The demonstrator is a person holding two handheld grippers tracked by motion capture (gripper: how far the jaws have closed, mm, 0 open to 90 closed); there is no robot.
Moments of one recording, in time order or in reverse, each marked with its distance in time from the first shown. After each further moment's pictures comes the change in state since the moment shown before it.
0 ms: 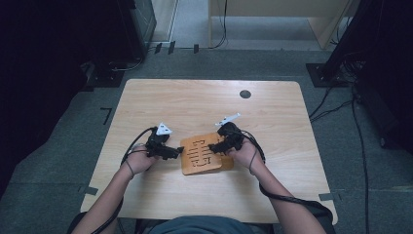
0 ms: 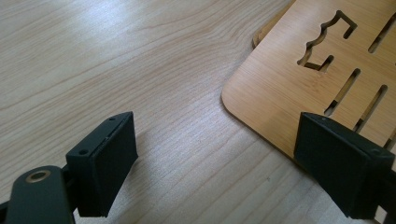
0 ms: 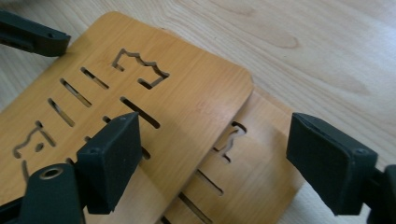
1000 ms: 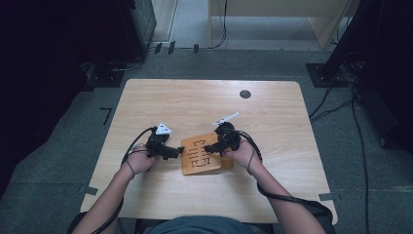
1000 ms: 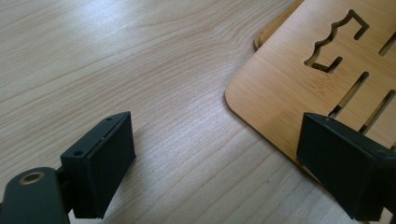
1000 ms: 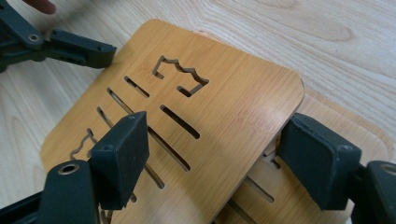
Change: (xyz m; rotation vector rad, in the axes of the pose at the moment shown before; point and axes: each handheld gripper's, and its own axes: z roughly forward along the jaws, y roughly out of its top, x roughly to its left) left arm 0.001 -0.001 0.002 -0.009 -0.012 -0.025; right arm 0.006 0.006 0.001 0.024 0.129 0.072
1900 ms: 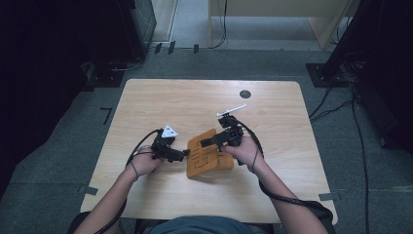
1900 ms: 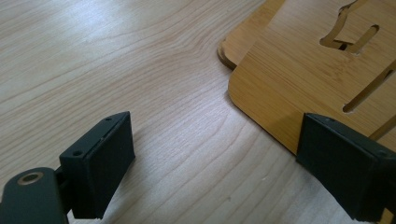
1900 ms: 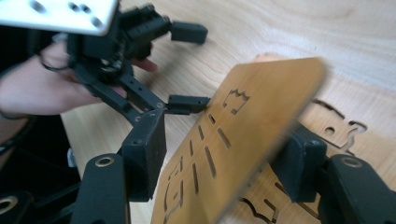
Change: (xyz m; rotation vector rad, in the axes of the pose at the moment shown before) left arm -0.018 0.003 0.007 -0.017 -0.030 0.050; right arm 0.010 0.018 -0.034 -0.001 0.234 0.228
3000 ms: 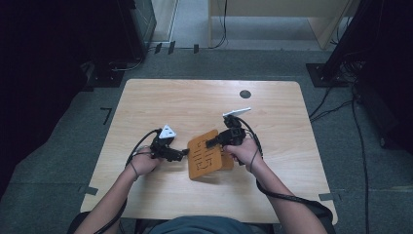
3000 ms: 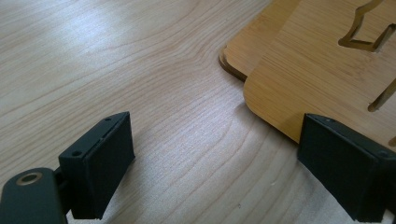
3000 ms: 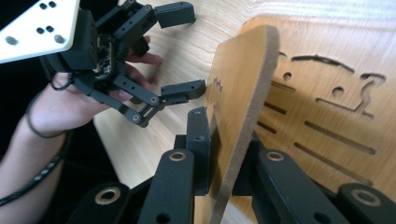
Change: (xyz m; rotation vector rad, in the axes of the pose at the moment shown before) left arm 0.009 -0.005 0.000 -0.048 -0.029 0.016; right arm -0.033 -0.003 0.007 0.070 0.142 0.281
